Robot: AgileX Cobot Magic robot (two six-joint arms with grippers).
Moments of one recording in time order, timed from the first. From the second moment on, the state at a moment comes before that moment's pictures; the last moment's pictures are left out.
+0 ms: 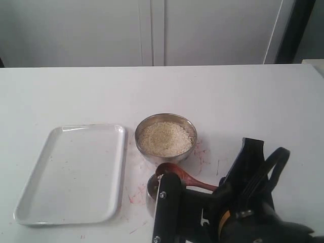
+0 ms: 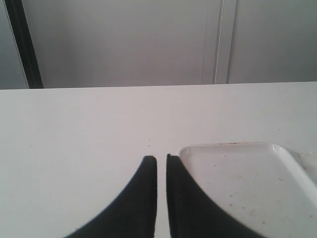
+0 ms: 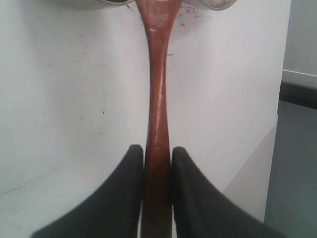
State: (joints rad) left arm 0.07 0.00 0.01 -0.06 -0.08 -0.04; right arm 1.27 1.39 -0.75 -0.88 1.22 0.51
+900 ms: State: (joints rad) left arm 0.07 0.00 0.01 -0.06 -0.08 -0.04; right arm 1.29 1.39 -0.64 -1.03 1.21 0.57
